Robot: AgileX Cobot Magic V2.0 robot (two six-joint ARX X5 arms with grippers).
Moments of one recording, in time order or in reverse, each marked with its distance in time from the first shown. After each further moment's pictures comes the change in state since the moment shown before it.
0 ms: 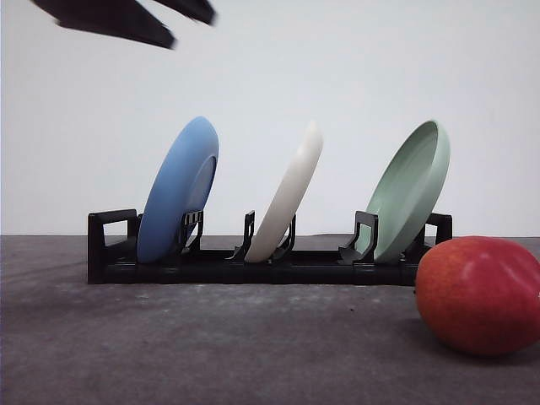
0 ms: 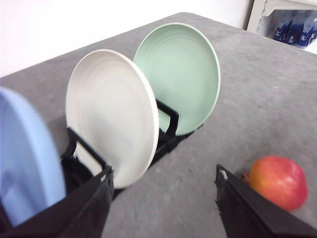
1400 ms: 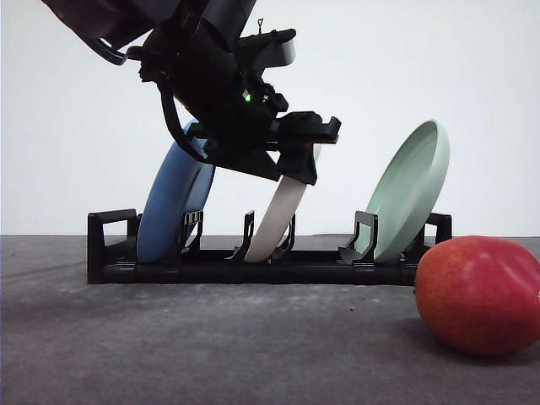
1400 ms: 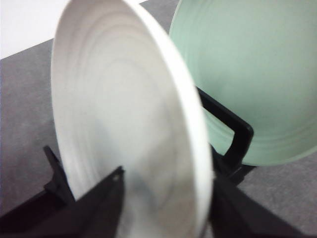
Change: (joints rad) left_arx -0.058 0.686 0.243 0.336 -0.255 0.000; right_arx 0.000 0.000 0.000 0.011 0.000 0.000
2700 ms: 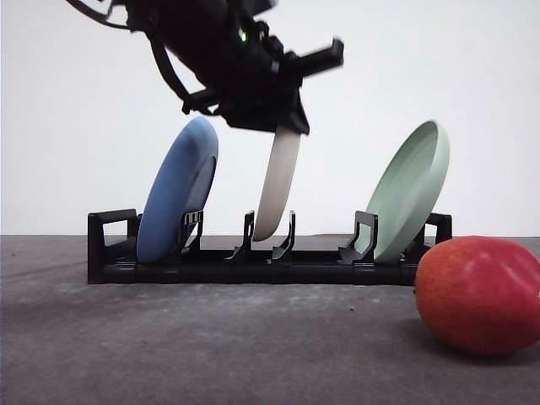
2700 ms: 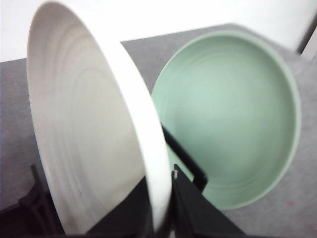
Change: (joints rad) left_arx -0.009 -0.129 0.000 -0.009 0.057 -0.223; right_arx 0.000 0.000 0.000 0.000 0.000 0.000
